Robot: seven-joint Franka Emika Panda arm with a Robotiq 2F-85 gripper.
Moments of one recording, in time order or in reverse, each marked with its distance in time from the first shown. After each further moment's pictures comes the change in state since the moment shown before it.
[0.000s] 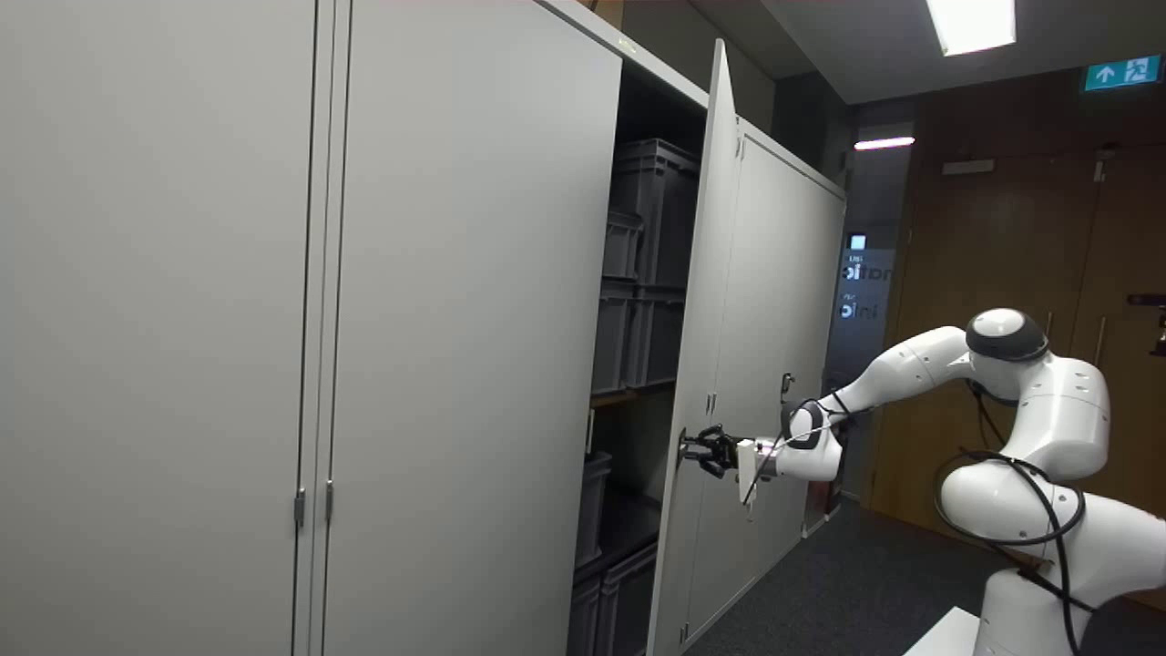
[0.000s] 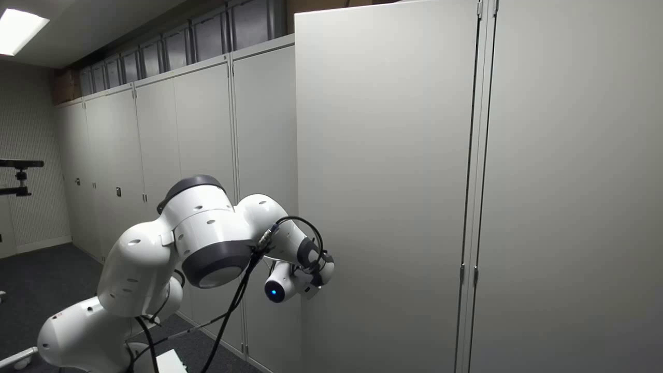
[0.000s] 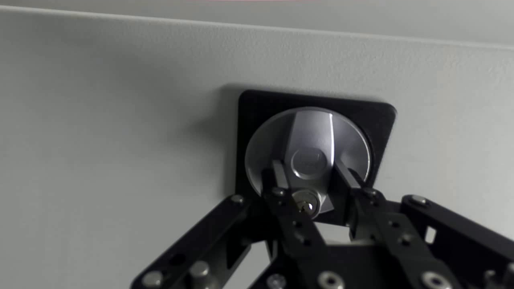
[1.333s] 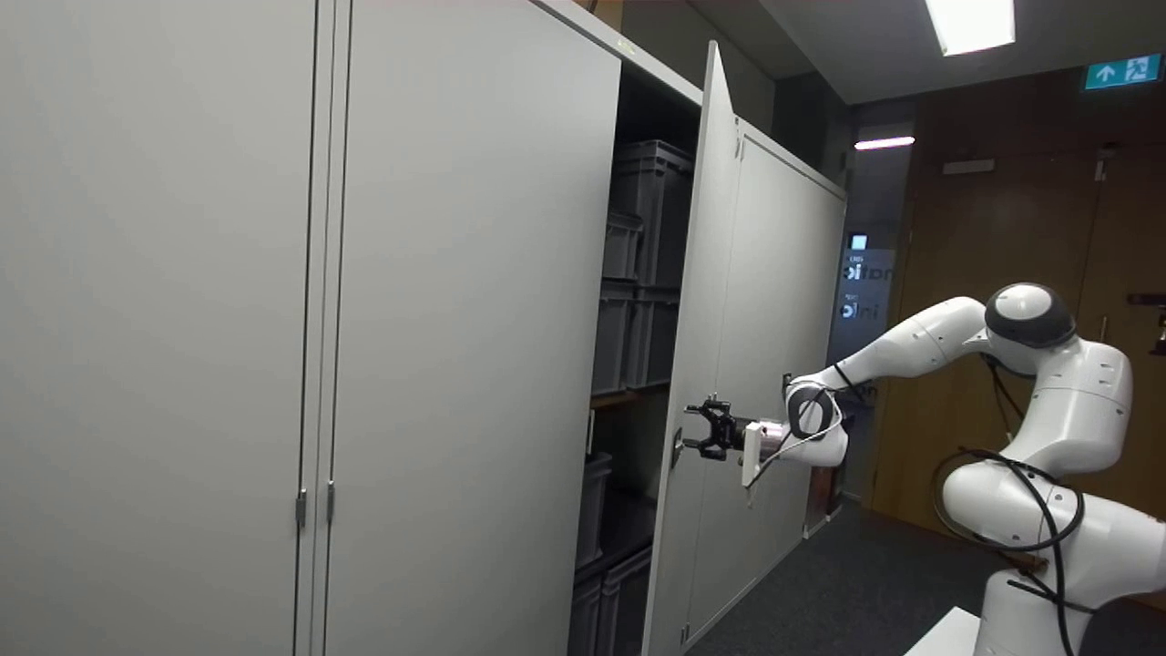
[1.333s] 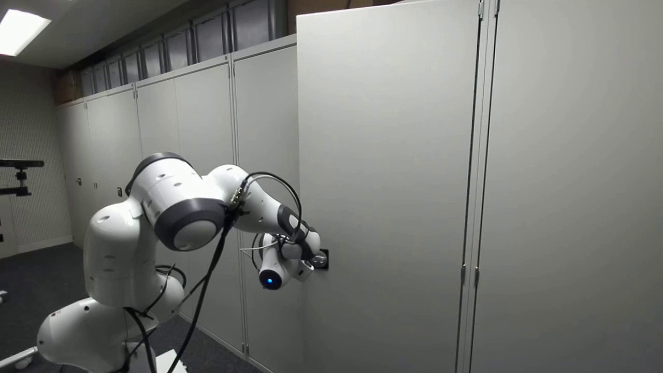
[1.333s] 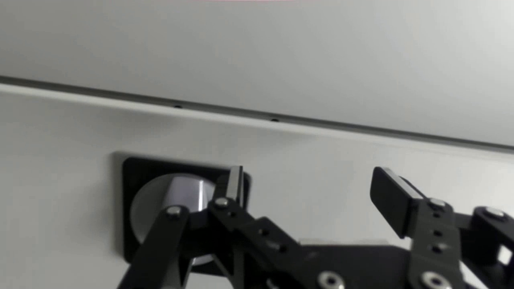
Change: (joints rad) arm -0.146 -0.228 0.209 -0.104 -0.132 -0.150 0.270
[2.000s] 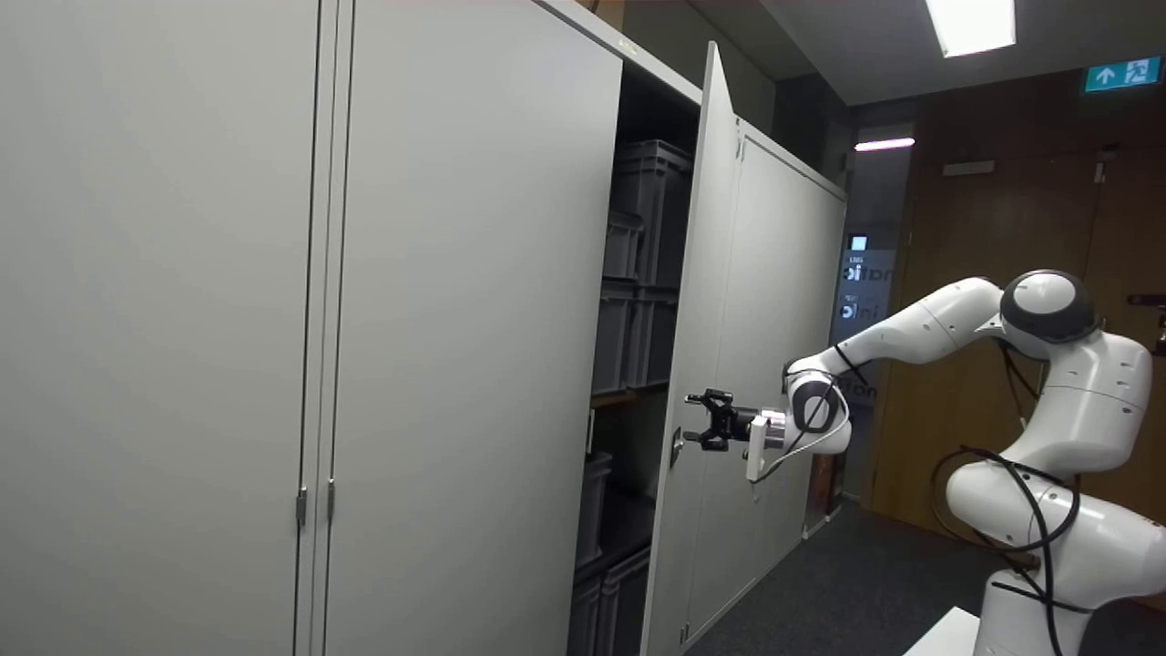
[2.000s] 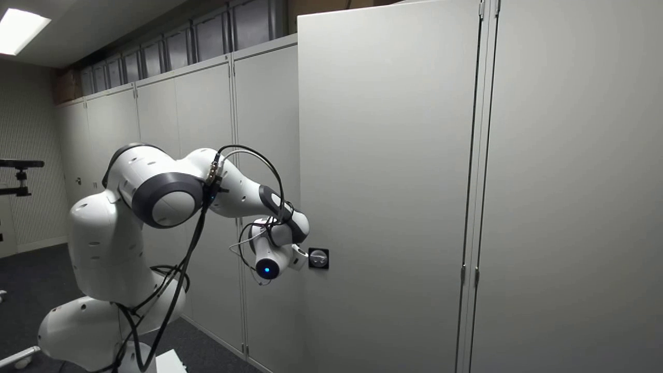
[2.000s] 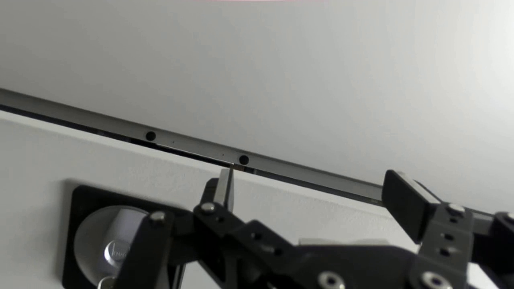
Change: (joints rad) arm -0.195 -0.132 0.240 -0.047 -0.081 -0.029 0.085
